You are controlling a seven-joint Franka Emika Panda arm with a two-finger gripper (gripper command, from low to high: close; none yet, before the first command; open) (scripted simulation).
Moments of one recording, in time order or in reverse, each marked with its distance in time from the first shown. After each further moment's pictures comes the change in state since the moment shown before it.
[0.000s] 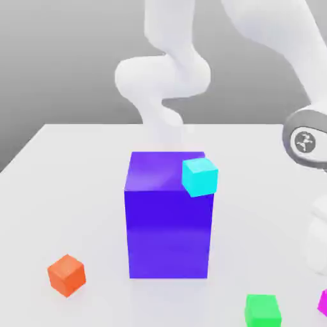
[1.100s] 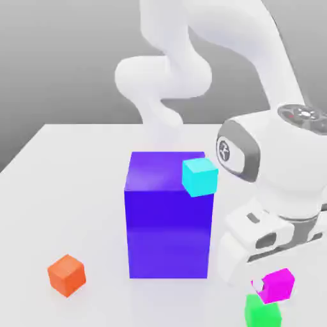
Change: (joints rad) arm -0.186 -0.106 -0.079 -0.172 0.102 0.084 -0.210
